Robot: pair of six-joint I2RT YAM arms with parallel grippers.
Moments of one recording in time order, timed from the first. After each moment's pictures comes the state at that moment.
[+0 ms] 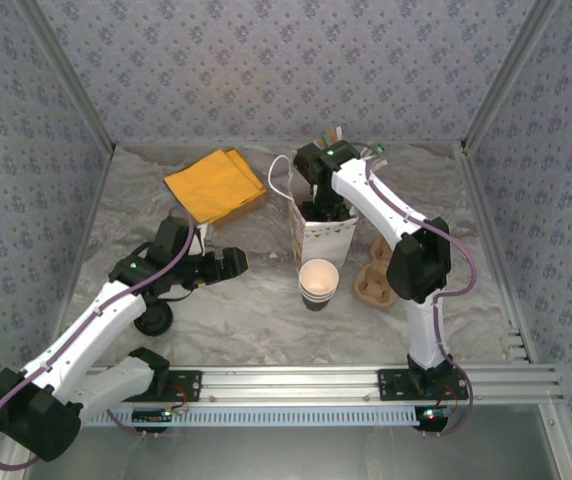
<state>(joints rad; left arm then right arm) -0.50 0.97 0.82 -0.71 0.29 -0.70 0.58 2.06 2.04 -1.55 -0.09 0.52</state>
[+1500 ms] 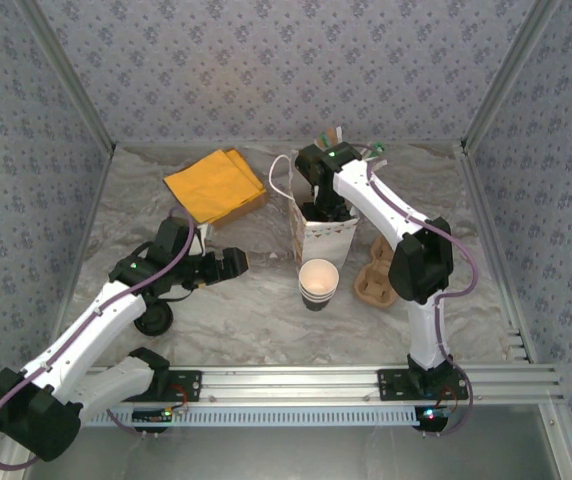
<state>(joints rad) -0.50 0.97 0.82 -0.71 0.29 -0.70 0.58 2.05 2.00 -1.52 -0.09 0.52</state>
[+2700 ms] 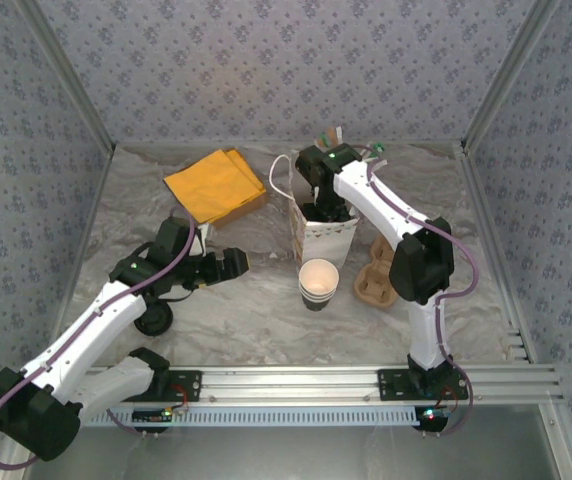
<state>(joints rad) -0.51 0.97 0.82 -0.71 0.29 -0.70 0.57 2.04 1.98 -1.50 -0.10 0.52</state>
